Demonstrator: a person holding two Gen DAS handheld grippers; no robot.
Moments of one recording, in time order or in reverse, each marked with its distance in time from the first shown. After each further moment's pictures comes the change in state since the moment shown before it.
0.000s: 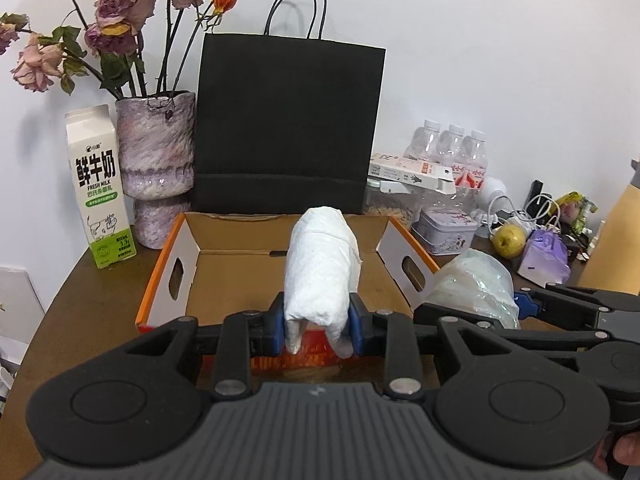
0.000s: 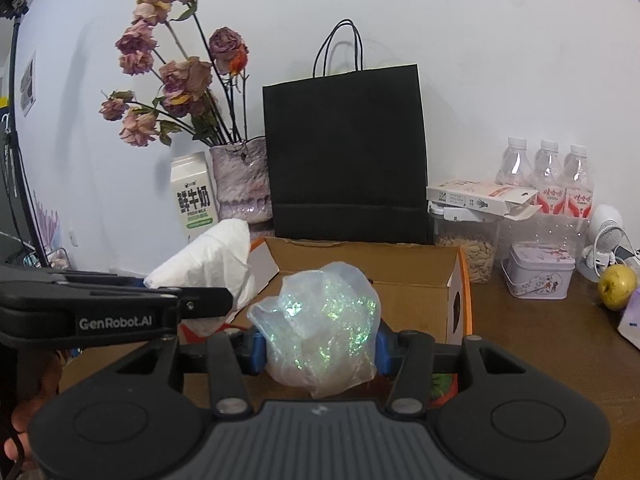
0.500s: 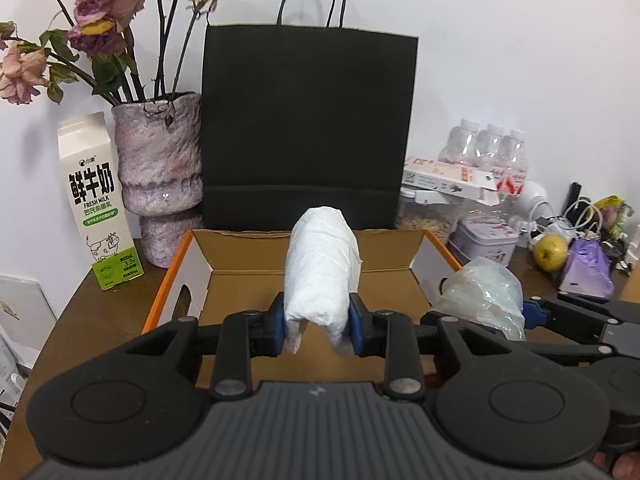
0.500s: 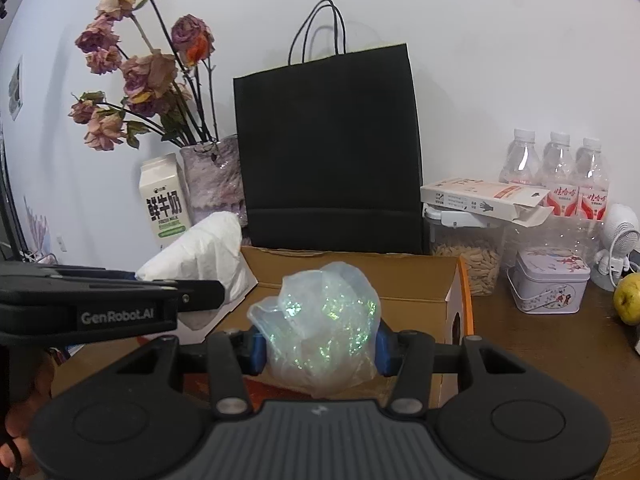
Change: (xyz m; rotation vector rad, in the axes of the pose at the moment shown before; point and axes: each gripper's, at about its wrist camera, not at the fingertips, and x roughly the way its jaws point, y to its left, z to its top) left arm 0.057 0.001 0.024 0.004 0.018 0.090; right arm 0.058 -0.029 0.017 0.018 0.015 -0.004
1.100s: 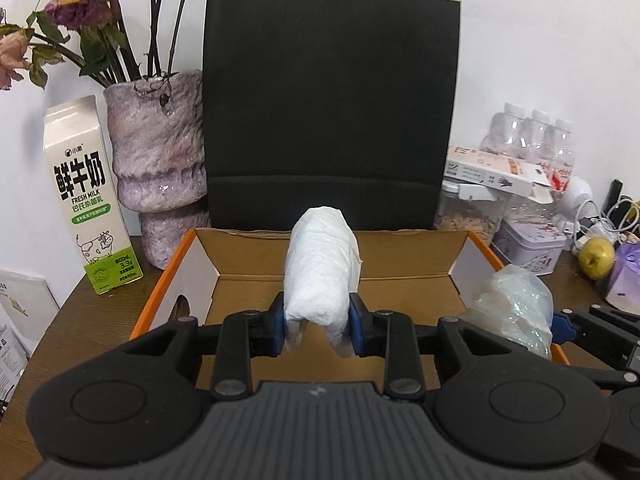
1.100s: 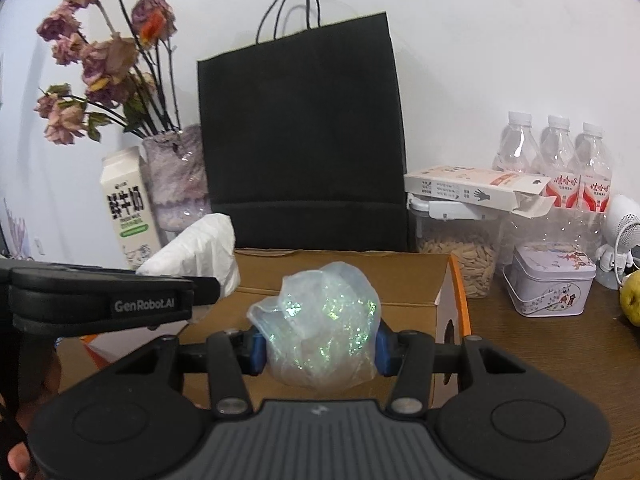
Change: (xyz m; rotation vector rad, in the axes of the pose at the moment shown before) left arm 0.064 0.003 0.006 -0.016 0.019 0.082; right arm 0.051 -0.017 -0.003 0.011 -0.003 -0.057
